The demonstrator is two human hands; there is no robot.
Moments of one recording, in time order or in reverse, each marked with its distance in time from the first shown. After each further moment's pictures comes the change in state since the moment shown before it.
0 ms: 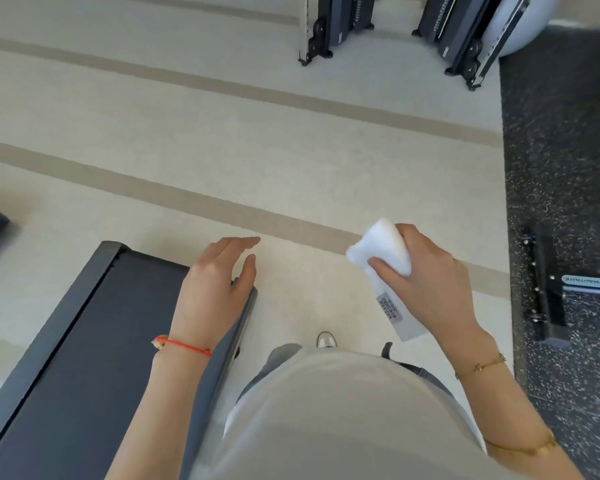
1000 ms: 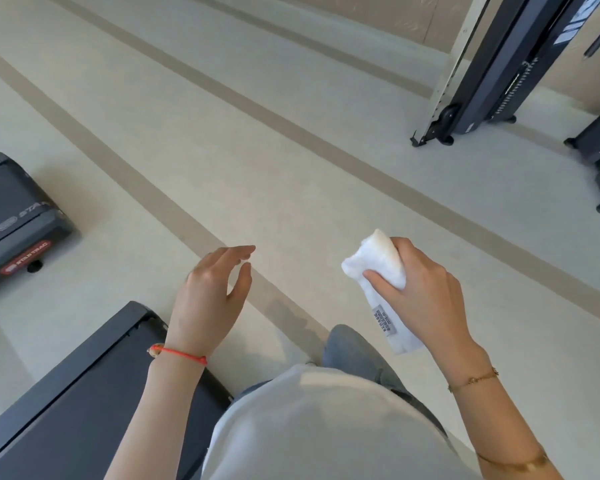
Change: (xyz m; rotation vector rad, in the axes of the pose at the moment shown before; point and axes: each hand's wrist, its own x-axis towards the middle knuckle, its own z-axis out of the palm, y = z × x) left_hand 0.495 -0.180 -0.019 0.142 0.295 -0.303; right_hand 0.602 -0.167 0.128 0.098 -0.191 -0.366
